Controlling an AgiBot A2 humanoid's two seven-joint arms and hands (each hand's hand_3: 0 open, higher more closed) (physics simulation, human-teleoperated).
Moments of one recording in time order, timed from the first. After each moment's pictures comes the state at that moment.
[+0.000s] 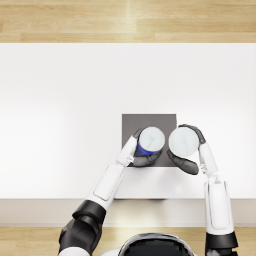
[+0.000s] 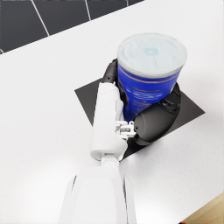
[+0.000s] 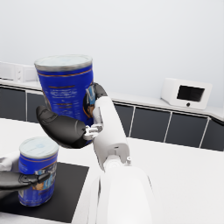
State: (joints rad) left arm 0.66 1.55 0.69 -0.73 1.27 -0.04 -0.35; right arm 0.31 -1.40 0.09 1.70 1.51 0.21 0.00
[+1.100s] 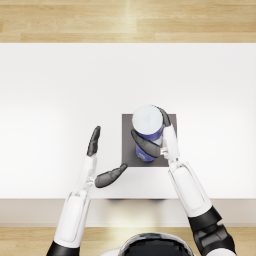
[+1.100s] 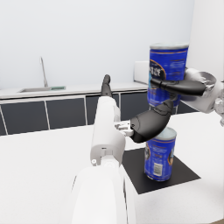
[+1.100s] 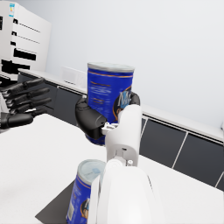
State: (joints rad) left arm 0.18 1.30 0.20 -1.84 1.27 0.00 0.00; right arm 0.61 -1.51 0.48 1.48 1.51 -0.26 -0.15
